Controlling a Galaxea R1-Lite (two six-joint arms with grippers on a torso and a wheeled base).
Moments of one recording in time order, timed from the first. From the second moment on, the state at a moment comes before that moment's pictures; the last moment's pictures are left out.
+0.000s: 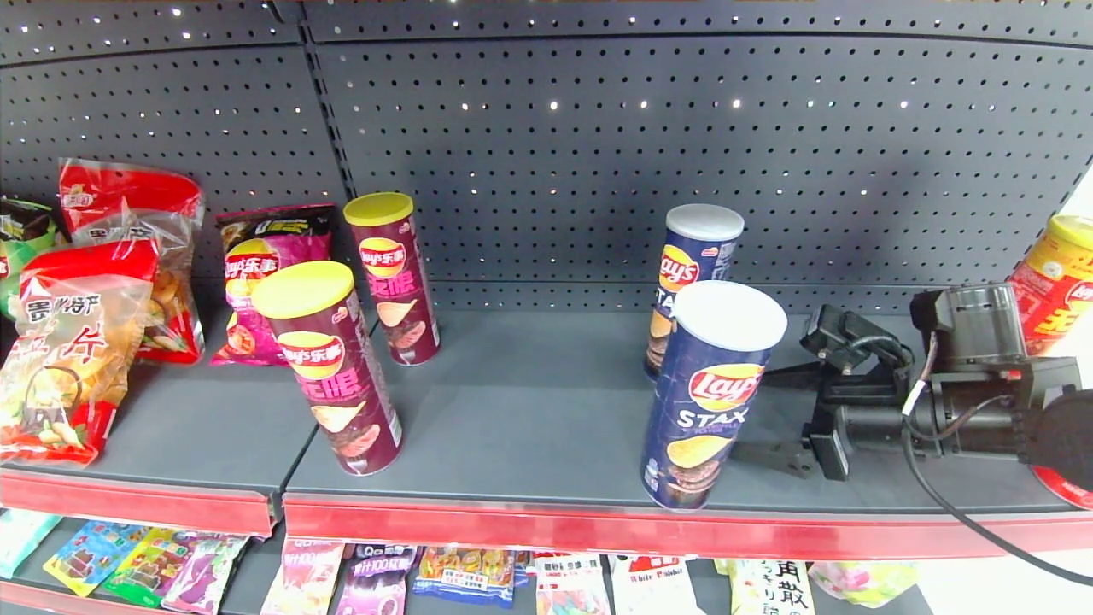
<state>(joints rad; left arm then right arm) 0.00 0.00 0.00 0.00 0.00 0.00 0.17 1.70 -0.69 -0.35 0.60 -0.54</state>
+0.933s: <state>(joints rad) 0.00 0.00 0.00 0.00 0.00 0.00 0.21 1.73 -0.68 -0.35 0.60 -0.55</state>
